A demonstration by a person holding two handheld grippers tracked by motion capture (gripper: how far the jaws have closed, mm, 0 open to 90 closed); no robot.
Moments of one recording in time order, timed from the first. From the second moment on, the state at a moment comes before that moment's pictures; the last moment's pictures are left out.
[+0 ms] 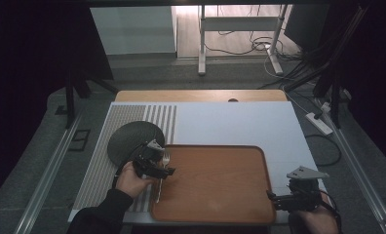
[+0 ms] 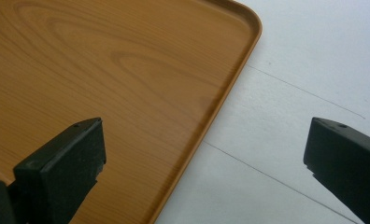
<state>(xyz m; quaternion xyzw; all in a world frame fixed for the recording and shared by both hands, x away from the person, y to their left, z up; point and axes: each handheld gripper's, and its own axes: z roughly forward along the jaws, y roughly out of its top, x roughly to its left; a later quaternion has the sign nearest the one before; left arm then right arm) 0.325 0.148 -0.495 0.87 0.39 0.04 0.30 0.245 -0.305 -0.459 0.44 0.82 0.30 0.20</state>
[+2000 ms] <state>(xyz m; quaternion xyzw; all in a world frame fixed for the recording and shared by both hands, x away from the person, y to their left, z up) 0.300 0.216 -0.478 0.82 0.41 0.08 0.39 0.244 -0.307 -0.459 0.44 0.82 0.31 0.20</state>
